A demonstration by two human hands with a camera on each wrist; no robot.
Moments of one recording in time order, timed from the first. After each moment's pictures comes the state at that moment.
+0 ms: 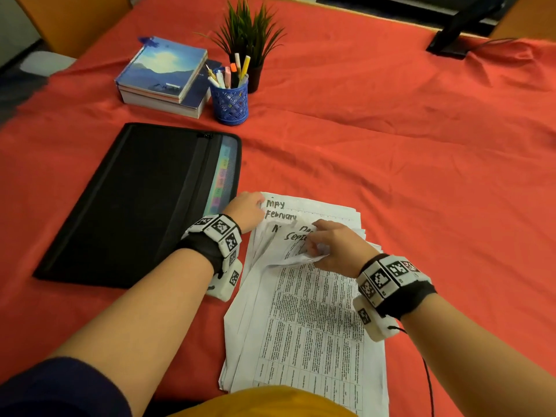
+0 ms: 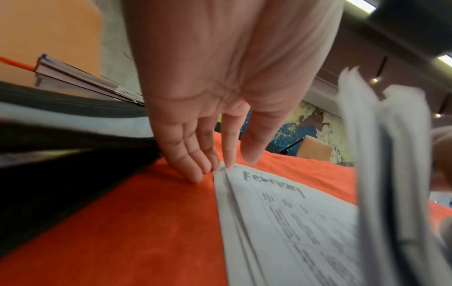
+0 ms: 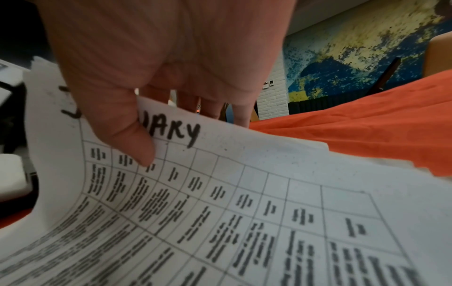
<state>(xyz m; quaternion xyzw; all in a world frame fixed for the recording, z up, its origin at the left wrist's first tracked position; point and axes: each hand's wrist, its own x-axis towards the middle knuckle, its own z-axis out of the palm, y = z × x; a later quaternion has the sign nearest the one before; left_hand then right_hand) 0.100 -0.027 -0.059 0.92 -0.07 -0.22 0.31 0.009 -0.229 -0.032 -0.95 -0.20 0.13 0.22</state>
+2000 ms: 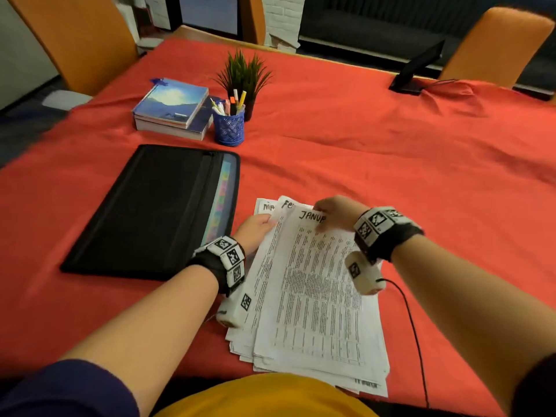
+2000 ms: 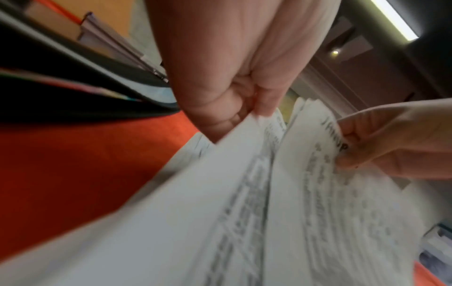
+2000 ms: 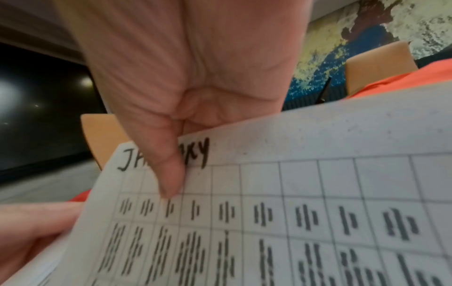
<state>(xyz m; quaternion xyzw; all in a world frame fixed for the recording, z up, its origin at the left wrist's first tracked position) 0.033 -0.028 -0.049 0.80 -0.08 -0.23 0.55 0.018 -0.218 0.042 -0.96 -0.01 0.24 0.11</state>
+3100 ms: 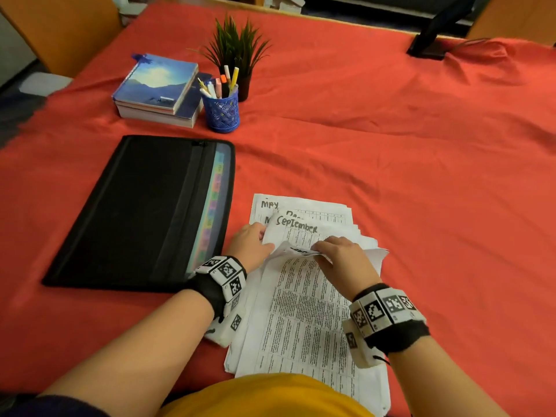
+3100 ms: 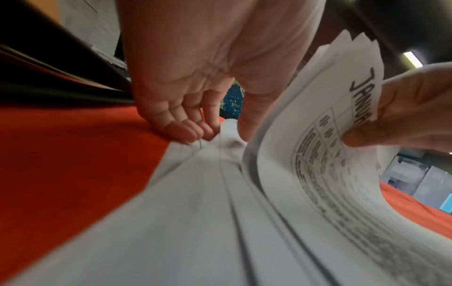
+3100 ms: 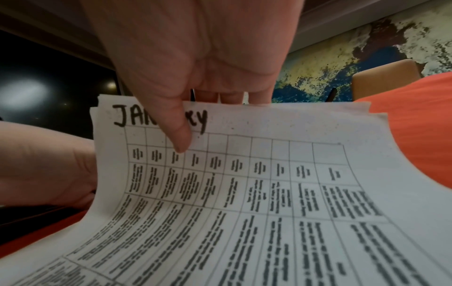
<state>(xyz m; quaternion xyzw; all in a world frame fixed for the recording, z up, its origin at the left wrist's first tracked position) 0.032 -0.036 -0.079 0.91 -0.03 -0.21 0.37 -0.043 -0.222 -0.039 -0.98 -0.05 0.03 0.20</state>
